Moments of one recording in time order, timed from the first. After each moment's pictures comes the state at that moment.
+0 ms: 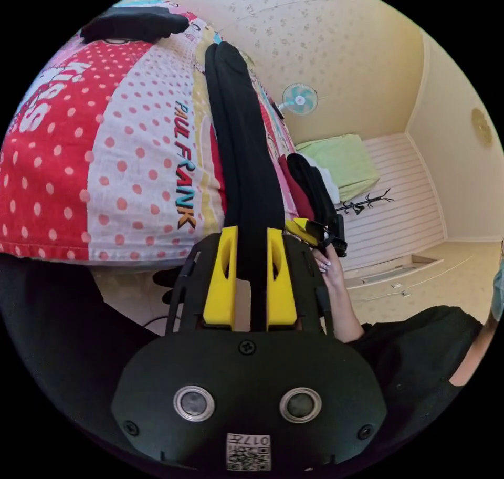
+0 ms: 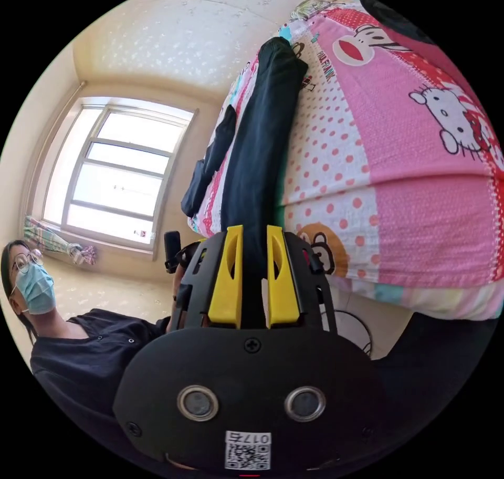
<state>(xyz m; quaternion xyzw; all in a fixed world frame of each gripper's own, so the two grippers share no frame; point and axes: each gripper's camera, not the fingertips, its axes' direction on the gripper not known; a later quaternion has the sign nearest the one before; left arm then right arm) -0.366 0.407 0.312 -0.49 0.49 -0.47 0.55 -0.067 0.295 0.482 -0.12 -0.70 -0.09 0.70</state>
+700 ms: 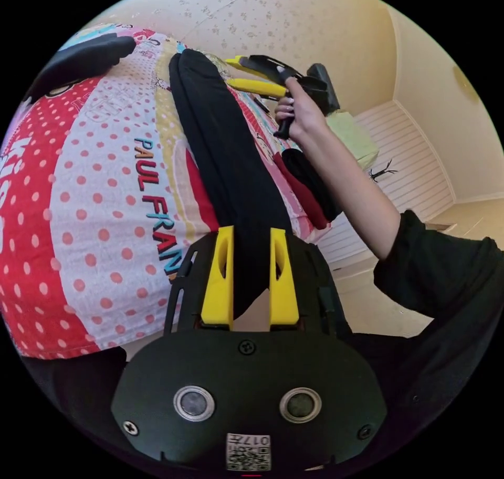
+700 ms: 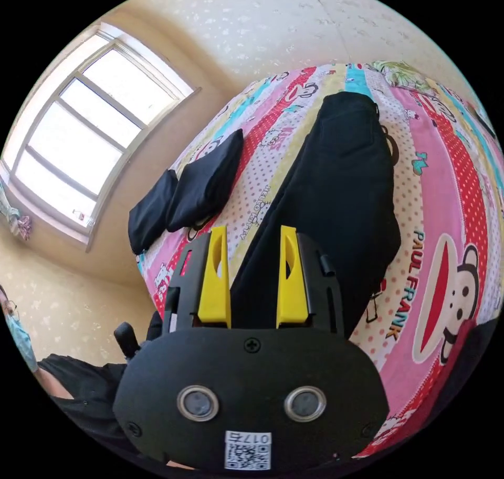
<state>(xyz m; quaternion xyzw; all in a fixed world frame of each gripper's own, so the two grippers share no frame) -0.324 0.413 0.348 -0.48 0.52 -0.38 0.60 -0.343 0.016 0.349 -0.01 -0.55 -0.25 0.80</state>
